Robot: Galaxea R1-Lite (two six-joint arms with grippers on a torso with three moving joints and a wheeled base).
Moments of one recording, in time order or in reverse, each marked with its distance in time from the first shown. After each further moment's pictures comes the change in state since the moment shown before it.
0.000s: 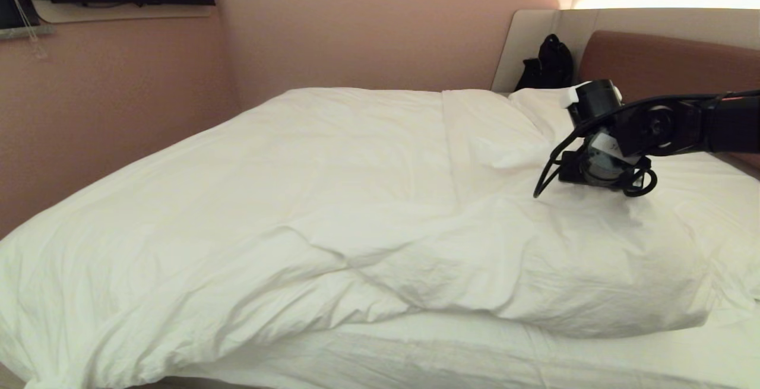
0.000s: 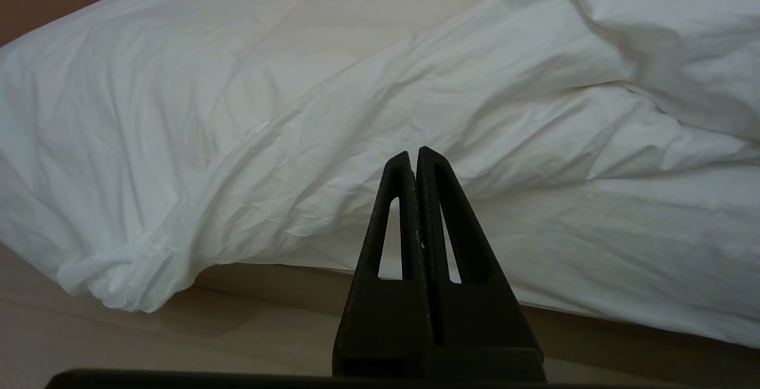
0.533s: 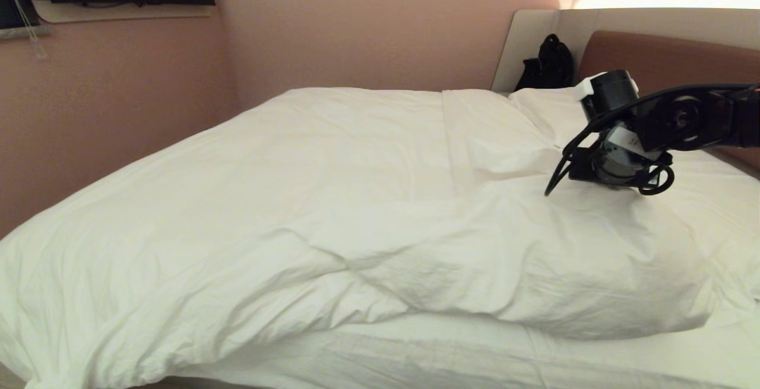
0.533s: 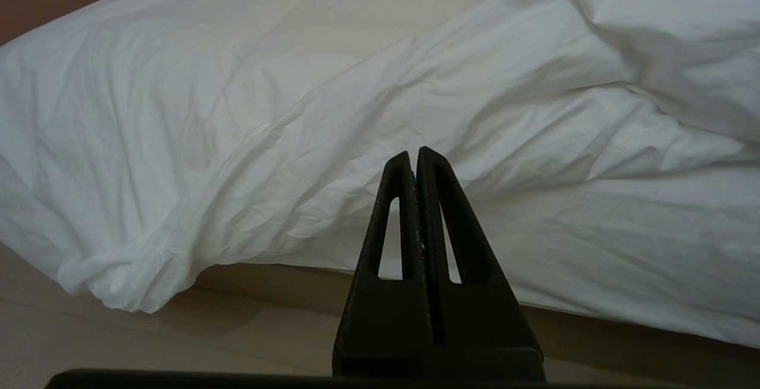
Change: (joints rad) left arm -0.001 0.000 0.000 0.000 0.000 0.000; right arm 0.000 -0.078 0.049 0.031 0.004 -0.003
